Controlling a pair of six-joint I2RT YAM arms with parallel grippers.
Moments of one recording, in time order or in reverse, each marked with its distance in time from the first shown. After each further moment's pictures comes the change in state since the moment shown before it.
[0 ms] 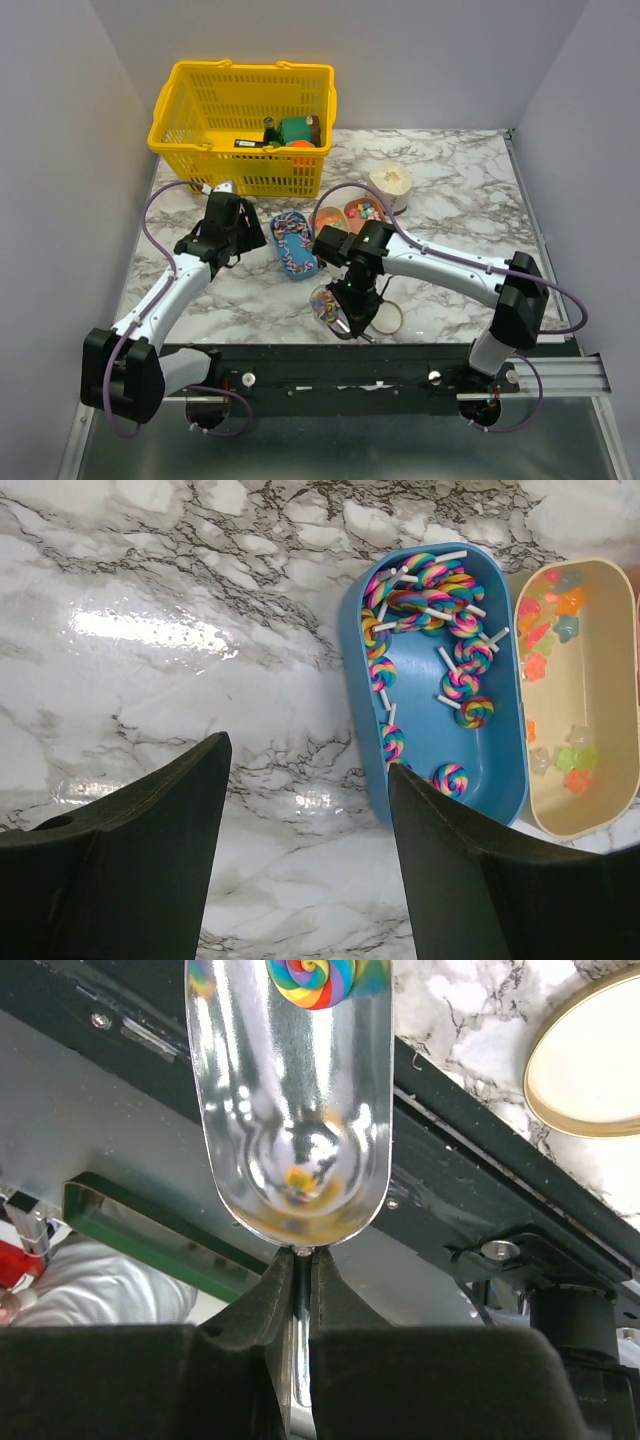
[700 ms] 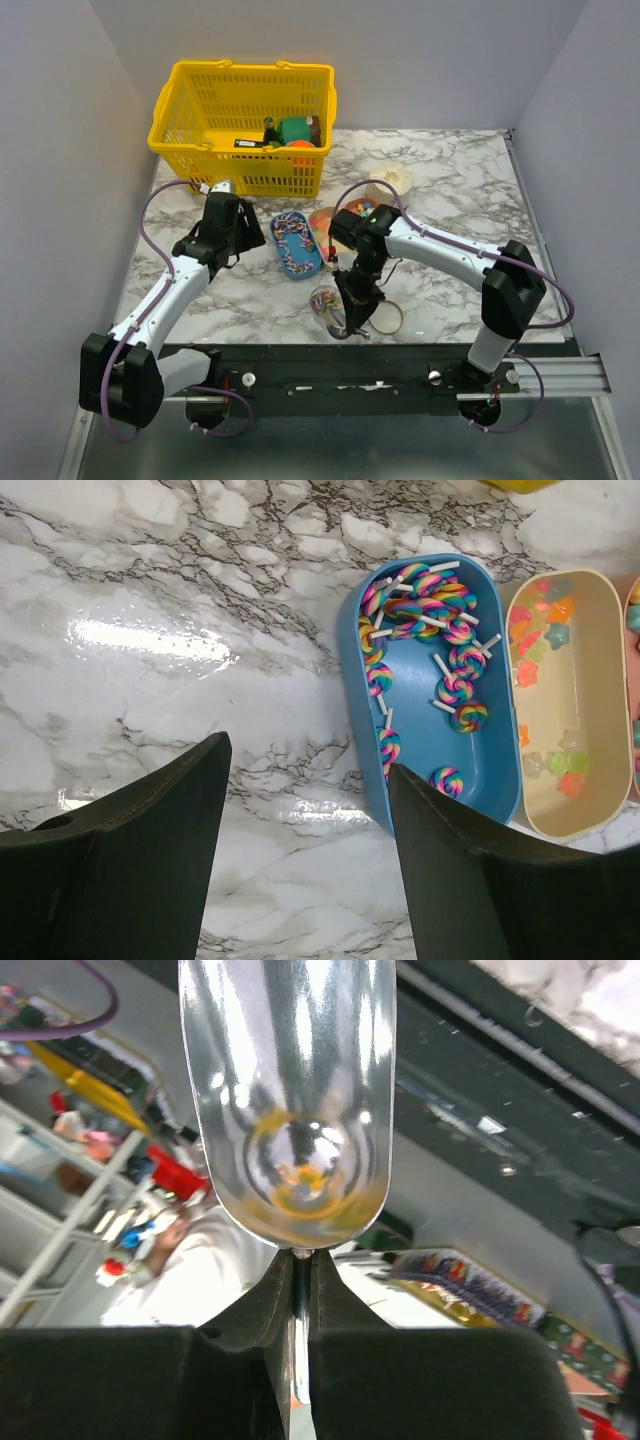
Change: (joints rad) left arm 0.000 -0.023 0.000 0.000 -0.010 0.000; right arm -0.166 0.058 -0.031 -0.006 -0.344 0.034
